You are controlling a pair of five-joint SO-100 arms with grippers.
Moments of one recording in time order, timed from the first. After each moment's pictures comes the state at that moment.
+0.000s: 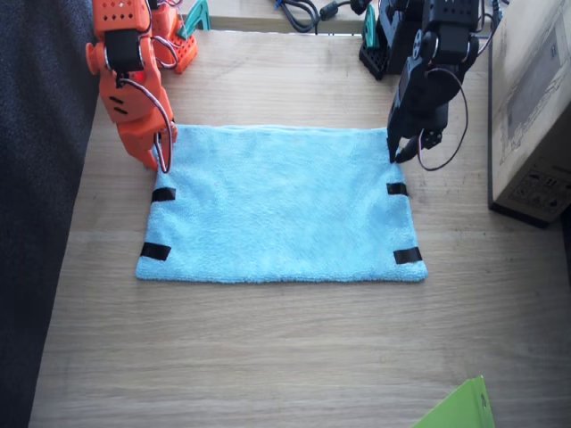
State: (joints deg) arm 0 76.6 84.6 110.2 78.0 99.6; arm 1 97.4 76.6 103.5 77.9 73.4
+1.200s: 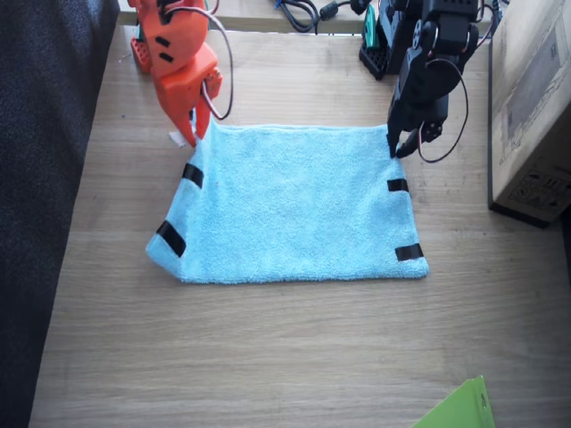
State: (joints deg) arm 0 76.2 88.2 113.2 78.0 99.2; arm 1 117.9 75.5 70.0 102.7 73.6
